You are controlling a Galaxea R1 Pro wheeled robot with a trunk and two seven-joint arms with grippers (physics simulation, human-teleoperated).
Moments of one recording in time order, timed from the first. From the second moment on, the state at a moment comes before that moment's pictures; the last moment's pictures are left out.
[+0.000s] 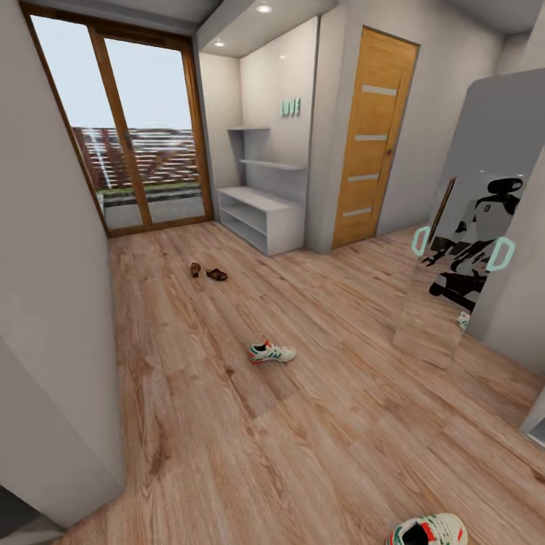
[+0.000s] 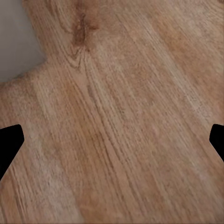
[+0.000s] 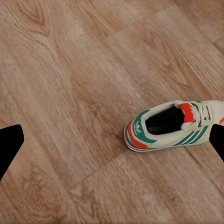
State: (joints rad) left arm -0.16 0.07 0.01 -0.32 0.05 -0.40 0.09; right arm -0.06 -0.07 -0.08 -0.58 0.05 -0.29 0.00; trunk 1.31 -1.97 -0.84
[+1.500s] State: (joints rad) left arm -0.16 0.07 0.01 -0.33 0.05 -0.40 0.09; right arm -0.06 -0.07 -0.08 -0.58 0.05 -0.29 0.00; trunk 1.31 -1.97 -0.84
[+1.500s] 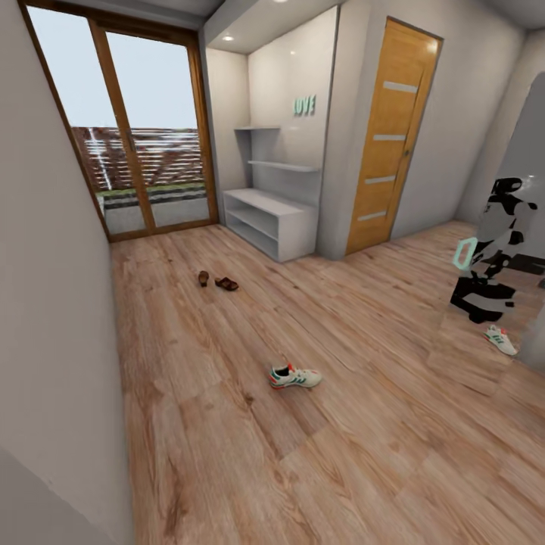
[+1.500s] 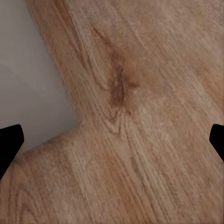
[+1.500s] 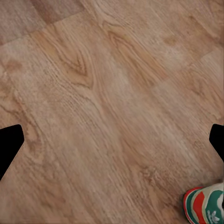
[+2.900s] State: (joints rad) left arm -0.16 0.07 0.01 -0.32 0.05 -0.40 0.09; right arm -0.06 -0.07 -0.09 -0.58 0.05 -0.29 0.00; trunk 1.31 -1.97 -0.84
